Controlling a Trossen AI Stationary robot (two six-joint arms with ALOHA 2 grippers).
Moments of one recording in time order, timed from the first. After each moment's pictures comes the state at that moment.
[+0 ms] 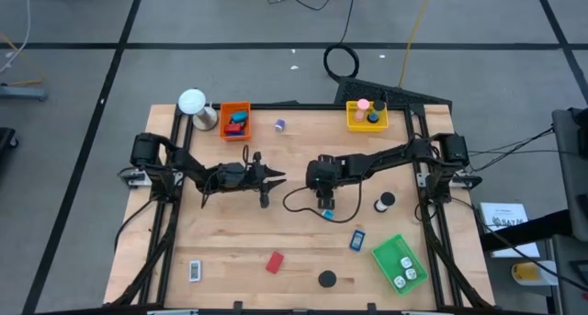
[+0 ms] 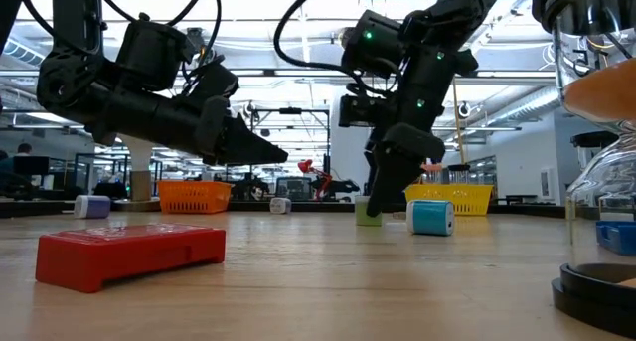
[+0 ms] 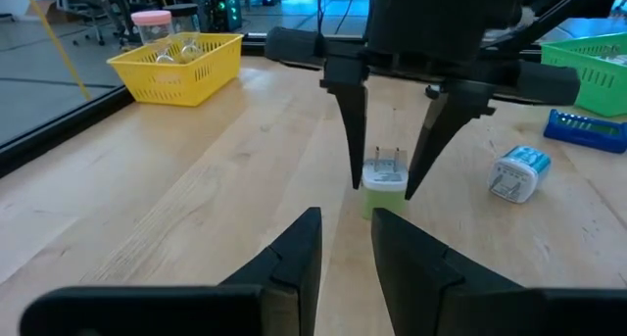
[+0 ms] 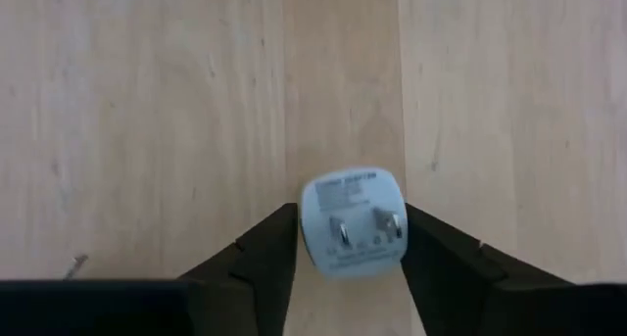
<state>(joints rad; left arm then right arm) 0.04 1.80 0.37 1.23 -0.14 0.00 -0.05 1.81 1.06 -0.33 0.05 -0.05</state>
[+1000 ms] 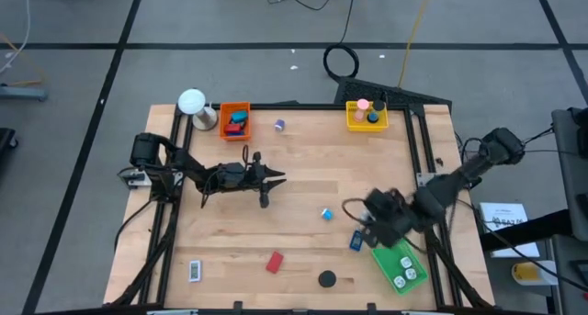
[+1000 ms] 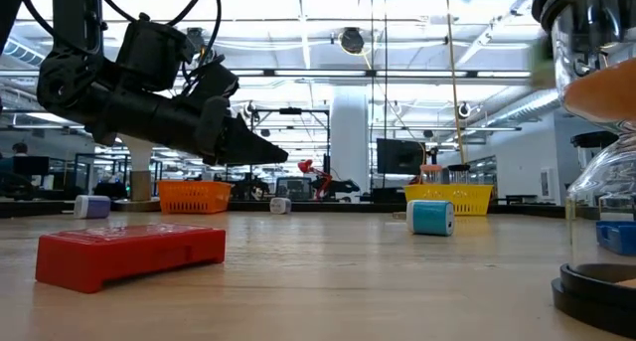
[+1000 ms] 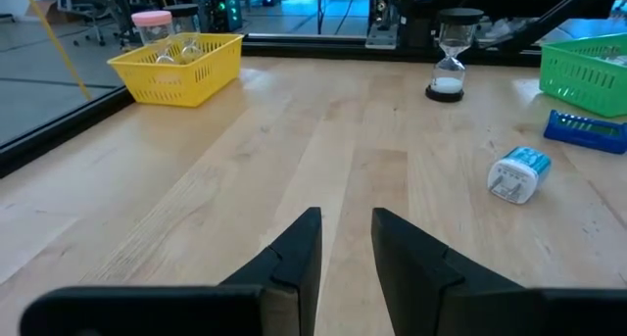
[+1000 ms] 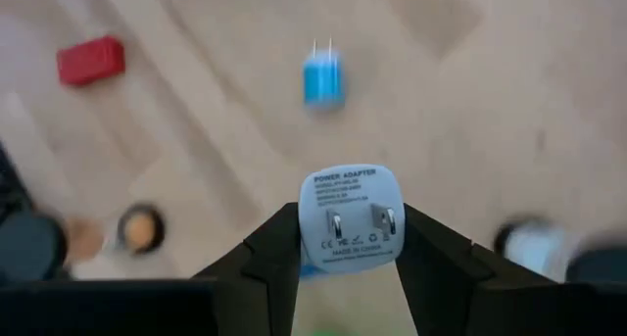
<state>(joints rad) 0.04 1.80 0.37 1.23 -0.14 0.00 0.60 1.30 1.06 -0.96 0.33 1.28</state>
